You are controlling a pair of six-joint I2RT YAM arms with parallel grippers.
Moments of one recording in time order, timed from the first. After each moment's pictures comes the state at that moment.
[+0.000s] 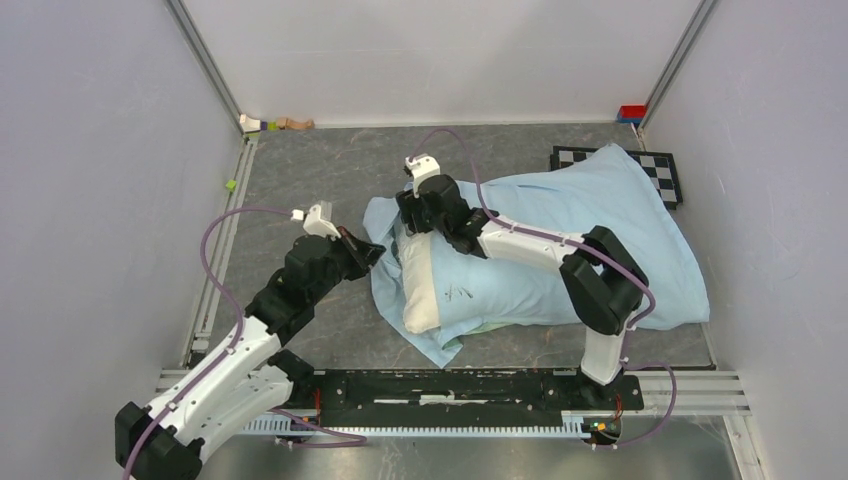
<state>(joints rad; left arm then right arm) -0.56 0.75 0.57 -0.16 -0.05 -0.83 0.82 1.87 1.29 0.05 0.25 0.20</state>
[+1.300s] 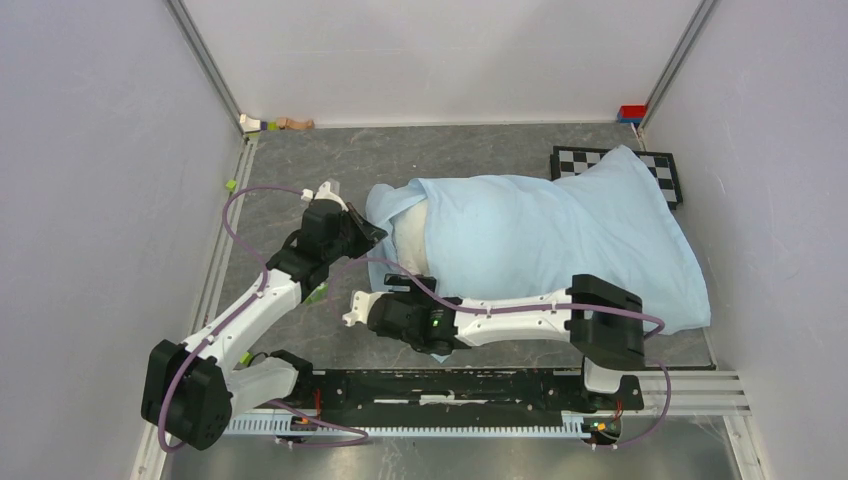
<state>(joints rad) -0.41 1.10 0.71 -0.13 0.06 -0.87 1.37 1.75 1.17 -0.34 0.65 -0.34</state>
